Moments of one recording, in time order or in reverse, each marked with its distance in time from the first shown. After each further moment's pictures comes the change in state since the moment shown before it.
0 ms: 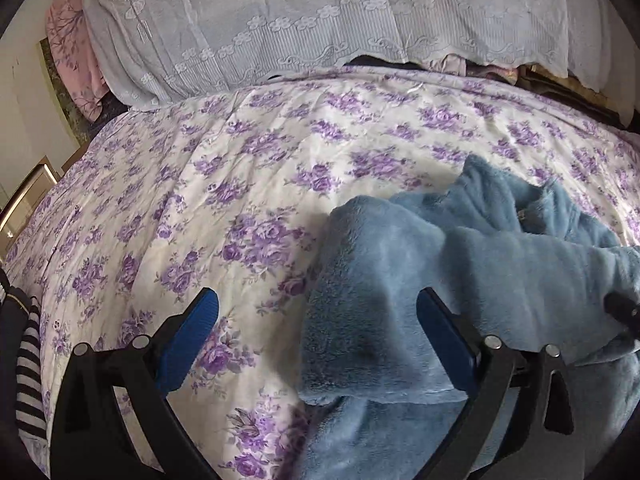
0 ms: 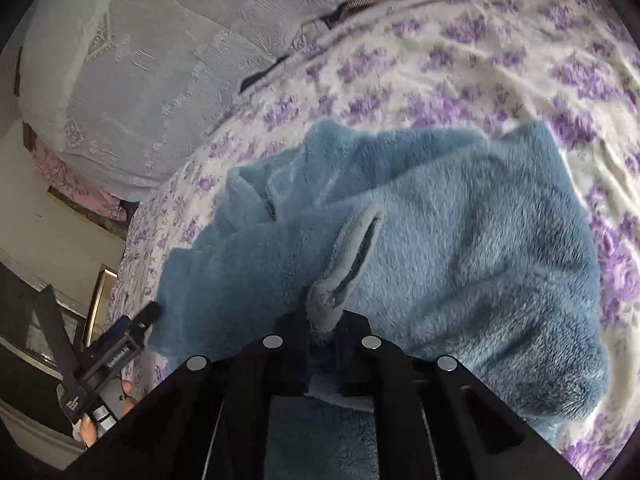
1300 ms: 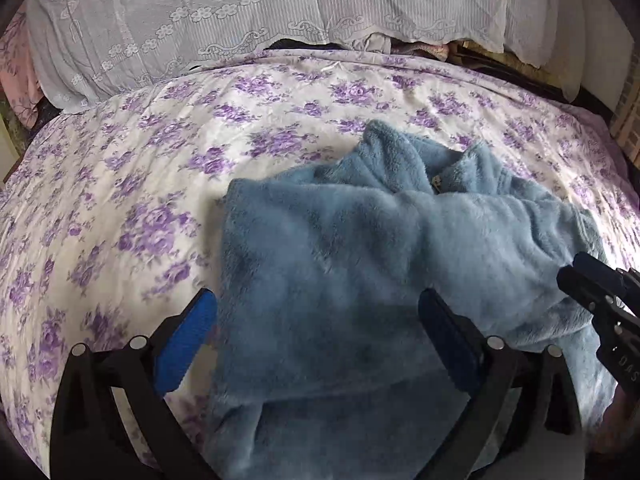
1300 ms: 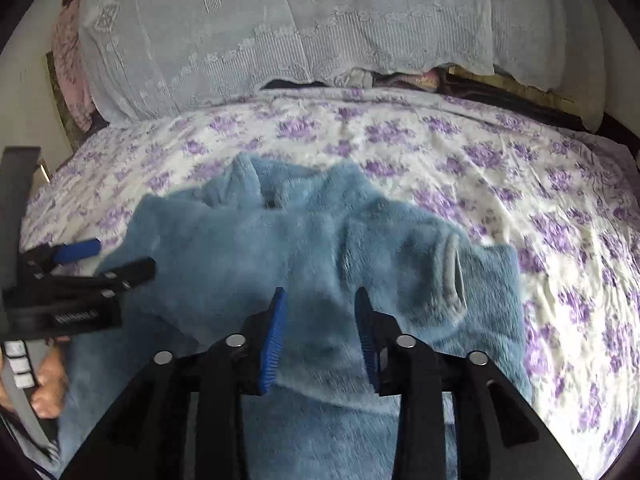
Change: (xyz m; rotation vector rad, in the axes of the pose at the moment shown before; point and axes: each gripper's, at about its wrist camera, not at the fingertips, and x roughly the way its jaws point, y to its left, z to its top) left arm 0.005 -0.045 -0.020 0.088 0.032 -0.209; right arm 0.003 0.045 -0.030 -0.452 -0.051 -0.329
